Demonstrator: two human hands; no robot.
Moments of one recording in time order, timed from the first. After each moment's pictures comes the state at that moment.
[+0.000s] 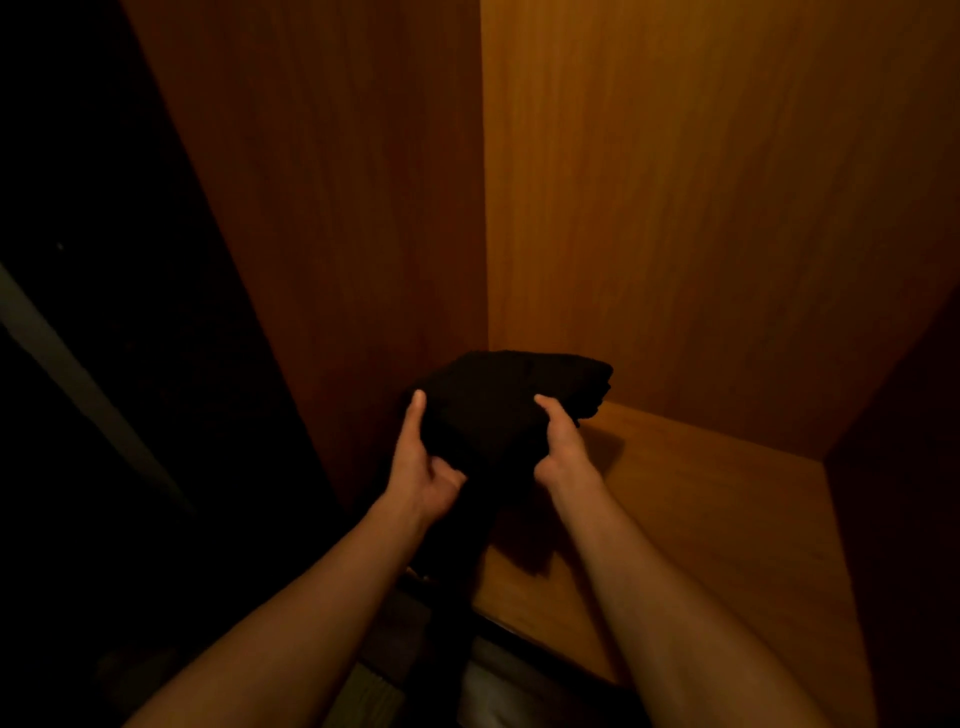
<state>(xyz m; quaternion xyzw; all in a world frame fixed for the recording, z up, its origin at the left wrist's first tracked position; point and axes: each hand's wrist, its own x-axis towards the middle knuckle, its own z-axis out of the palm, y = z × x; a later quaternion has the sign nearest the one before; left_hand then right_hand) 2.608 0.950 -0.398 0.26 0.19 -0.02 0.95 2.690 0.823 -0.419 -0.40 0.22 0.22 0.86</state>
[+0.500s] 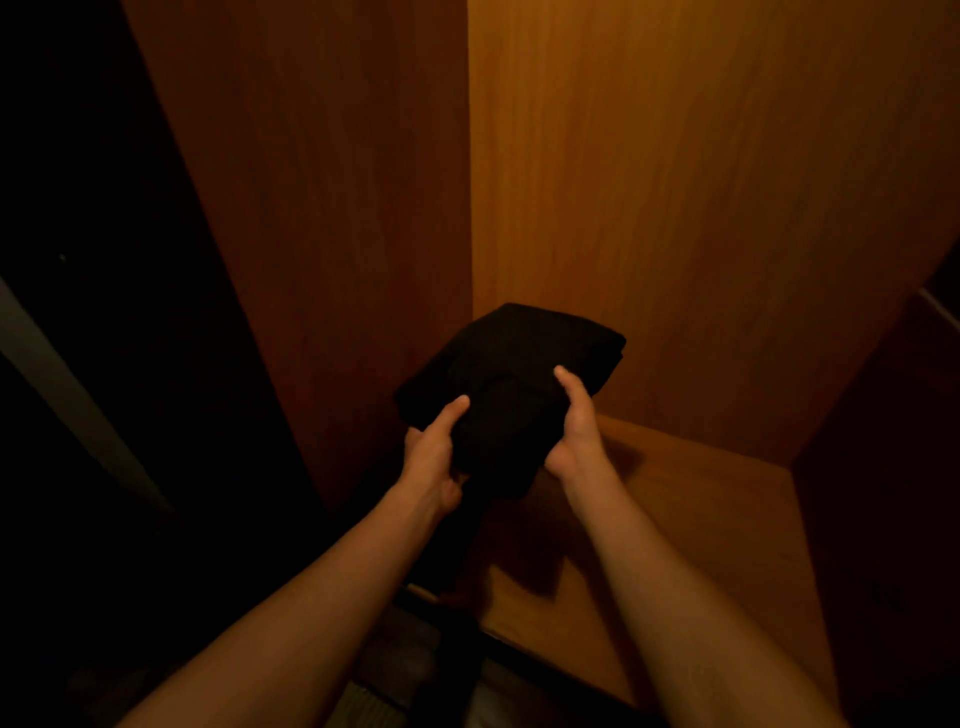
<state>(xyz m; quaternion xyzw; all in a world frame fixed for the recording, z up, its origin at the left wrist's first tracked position) 2.625 0.926 -0.383 0.40 0.26 0.07 0.87 2.683 0.793 -0.378 -0.37 0.11 0.17 0.90</state>
